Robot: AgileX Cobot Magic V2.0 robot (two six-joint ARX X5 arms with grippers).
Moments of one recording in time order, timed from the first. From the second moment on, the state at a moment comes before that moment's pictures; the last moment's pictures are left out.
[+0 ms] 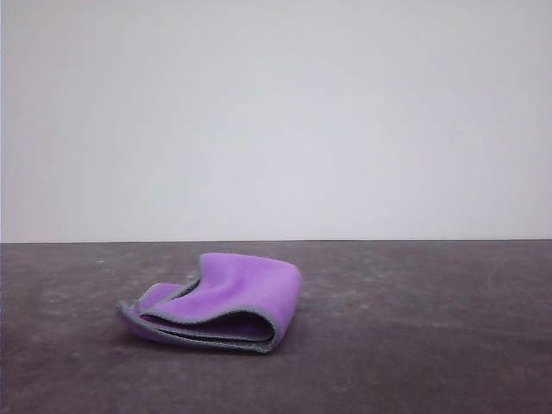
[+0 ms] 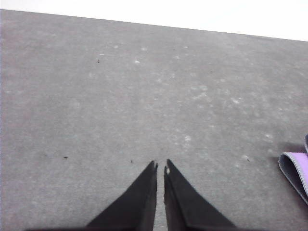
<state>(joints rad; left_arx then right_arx) -0.02 0.01 0.08 -0.31 0.08 -0.09 0.03 0.00 0.02 -0.17 -0.03 -0.03</state>
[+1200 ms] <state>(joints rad) -0.02 0.01 0.08 -0.31 0.08 -0.09 0.03 0.00 0.02 -0.17 -0.03 -0.03</state>
